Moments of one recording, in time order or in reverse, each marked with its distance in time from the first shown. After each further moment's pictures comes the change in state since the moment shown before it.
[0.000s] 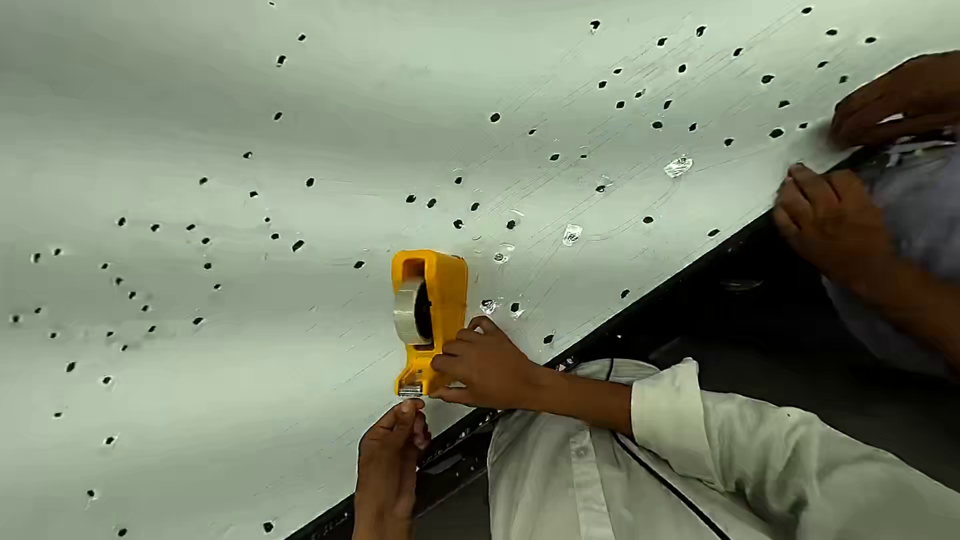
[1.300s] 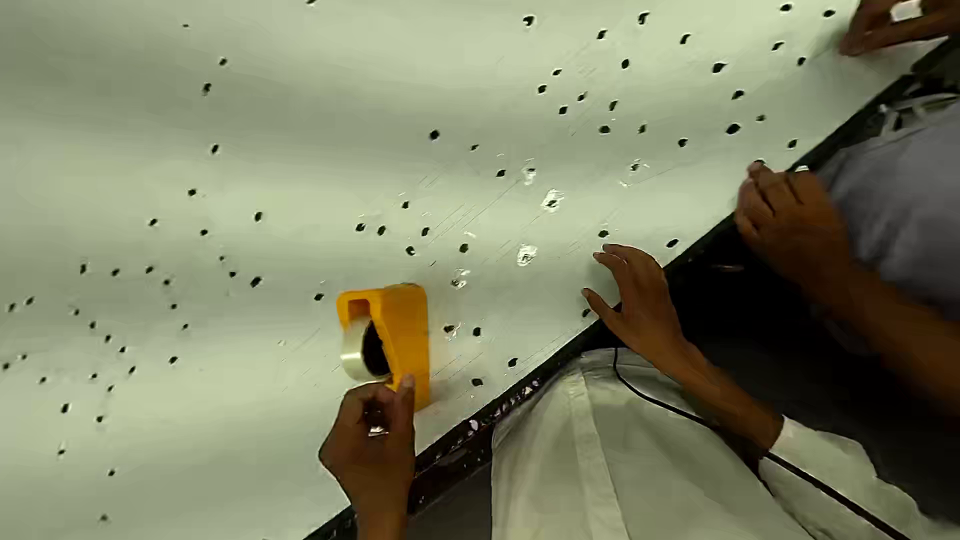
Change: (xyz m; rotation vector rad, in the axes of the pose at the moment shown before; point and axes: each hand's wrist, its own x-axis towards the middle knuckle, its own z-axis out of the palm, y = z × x) left_hand 0.013 0.046 0.098 0.948 0.188 0.747; right_hand -0.150 0.131 -0.138 -0.208 0.394 0.605
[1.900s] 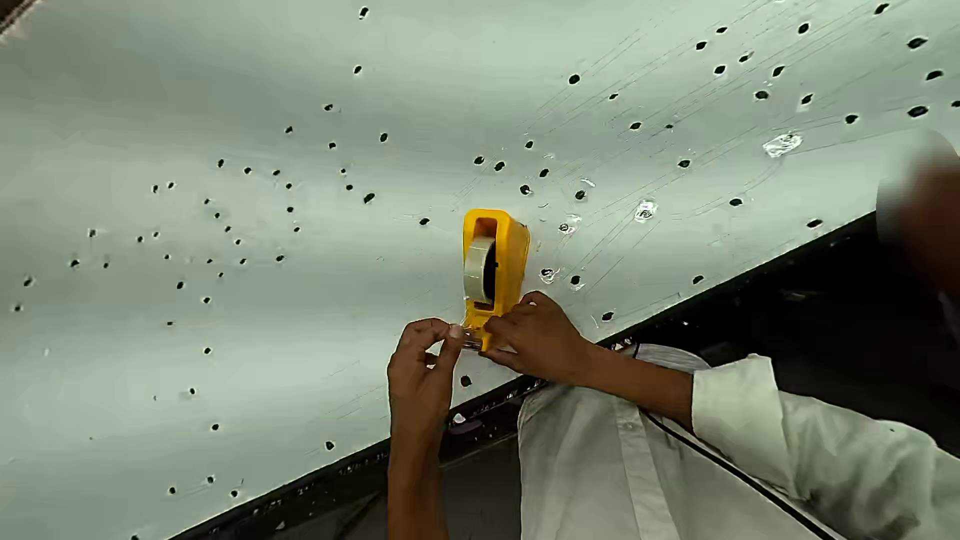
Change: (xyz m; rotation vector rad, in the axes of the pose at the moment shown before) left_hand -0.013 -0.056 -0.067 -0.281 -0.180 -0.352; right_hand -0.019 -0.215 0.136 0.209 -0.280 -0.646
